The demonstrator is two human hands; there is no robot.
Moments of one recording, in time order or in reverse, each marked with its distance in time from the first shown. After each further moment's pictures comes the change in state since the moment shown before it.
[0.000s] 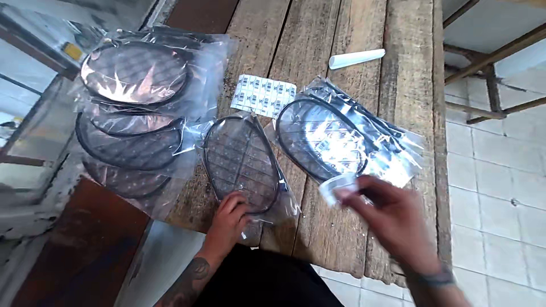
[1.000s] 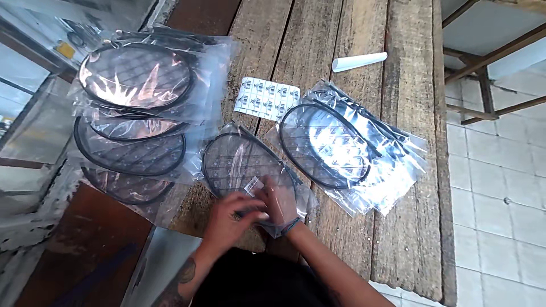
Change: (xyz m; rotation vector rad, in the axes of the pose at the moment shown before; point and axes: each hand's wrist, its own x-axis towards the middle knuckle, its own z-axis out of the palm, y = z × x) left_hand 0.030 0.008 -0.034 -0.244 0.036 -0.141; right_hand 0.060 0.035 0.169 -0.542 -0.311 0.416
